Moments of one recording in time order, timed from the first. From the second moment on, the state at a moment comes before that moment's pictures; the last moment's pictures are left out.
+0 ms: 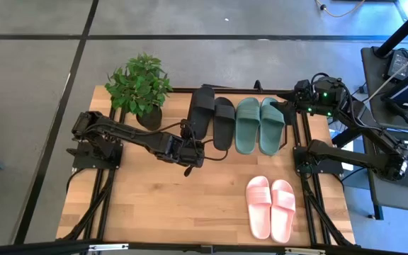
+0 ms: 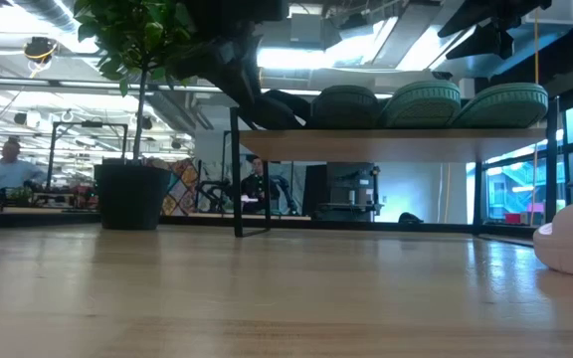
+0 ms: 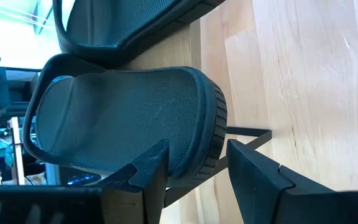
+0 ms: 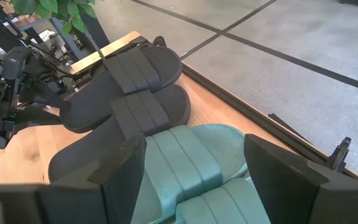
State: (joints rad) left arm -0.19 1.72 1.43 -0.92 -0.77 0.19; right arm -0.63 0.71 1.00 -0.73 -0.12 0.20
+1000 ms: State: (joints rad) left arm -0.19 1.72 1.43 -0.92 -0.73 0.19; right arm -0.63 0.71 1.00 -0.73 -0.12 0.20
